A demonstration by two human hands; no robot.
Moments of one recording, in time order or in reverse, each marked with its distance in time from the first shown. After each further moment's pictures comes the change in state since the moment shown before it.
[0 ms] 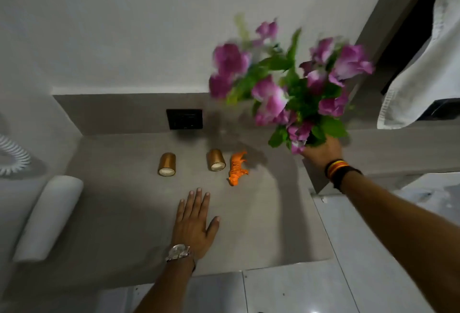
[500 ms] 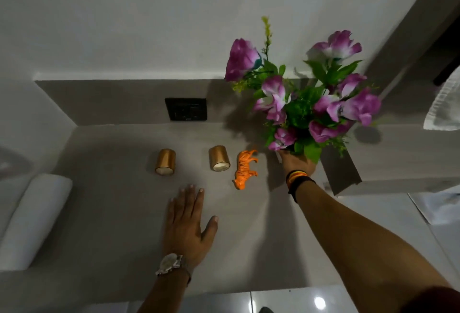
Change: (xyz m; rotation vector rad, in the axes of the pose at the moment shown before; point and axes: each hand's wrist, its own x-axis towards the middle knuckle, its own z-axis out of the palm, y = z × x) left_hand 0.016 -0.012 0.008 -0.011 0.043 -0.127; right_hand 0.037 0.057 0.163 0.523 0.115 0.675
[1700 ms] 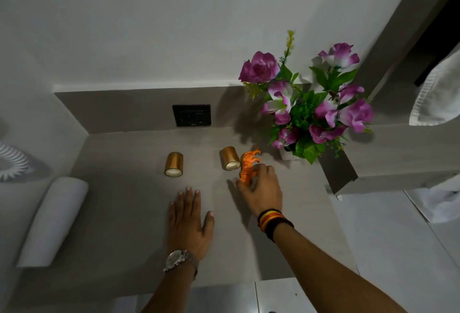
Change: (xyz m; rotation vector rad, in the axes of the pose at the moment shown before) left_hand -0.004 -0.015 -0.010 -0.008 -0.013 -0.077; right_hand -0.141 0.018 0.027 -0.670 -0.105 -0.522
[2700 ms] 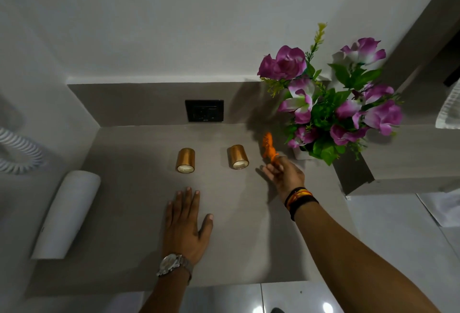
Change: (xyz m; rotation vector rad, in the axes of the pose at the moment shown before) left_hand -0.010 -0.035 -0.012 -0.016 0.012 -0.007; right_hand 0.055 0.011 -0.005 1.389 -0.042 0.707
